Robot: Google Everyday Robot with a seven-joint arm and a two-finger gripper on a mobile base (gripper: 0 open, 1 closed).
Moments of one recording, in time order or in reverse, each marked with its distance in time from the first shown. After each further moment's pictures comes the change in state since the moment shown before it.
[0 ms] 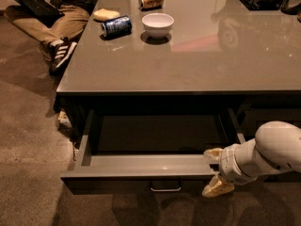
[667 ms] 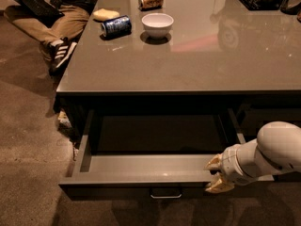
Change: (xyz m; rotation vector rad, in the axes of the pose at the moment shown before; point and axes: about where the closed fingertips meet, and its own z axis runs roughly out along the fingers) arm 0.001 -0.001 0.000 0.001 0.000 0.002
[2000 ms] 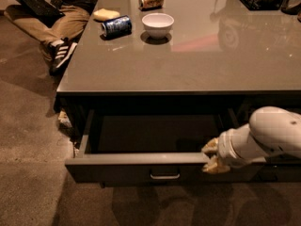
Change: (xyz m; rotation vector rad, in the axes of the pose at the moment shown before) arm -0.007 -0.053 0.001 0.061 0.017 -0.057
